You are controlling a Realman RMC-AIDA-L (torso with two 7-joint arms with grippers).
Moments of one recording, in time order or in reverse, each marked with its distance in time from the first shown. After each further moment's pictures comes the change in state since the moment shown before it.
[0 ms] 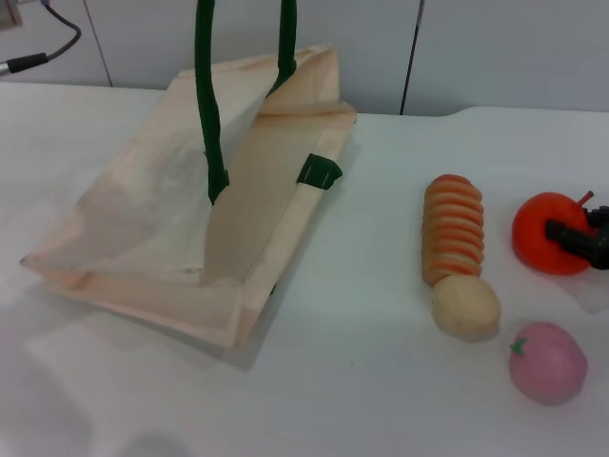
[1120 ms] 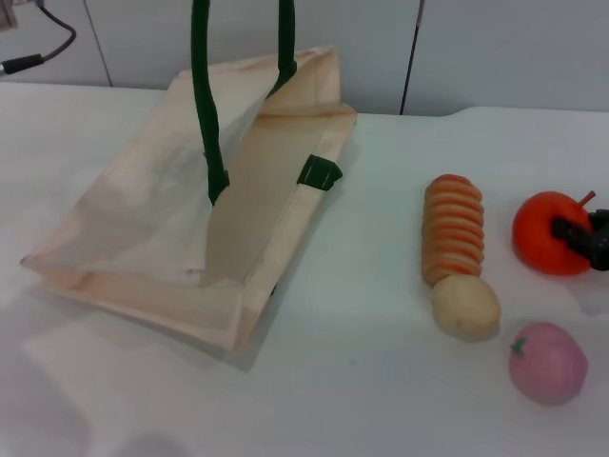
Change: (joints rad) left arm 0.007 0.003 0.000 0.000 -0.002 -0.005 0.000; right arm -0.003 0.002 -0.001 -0.007 0.002 0.016 -0.008
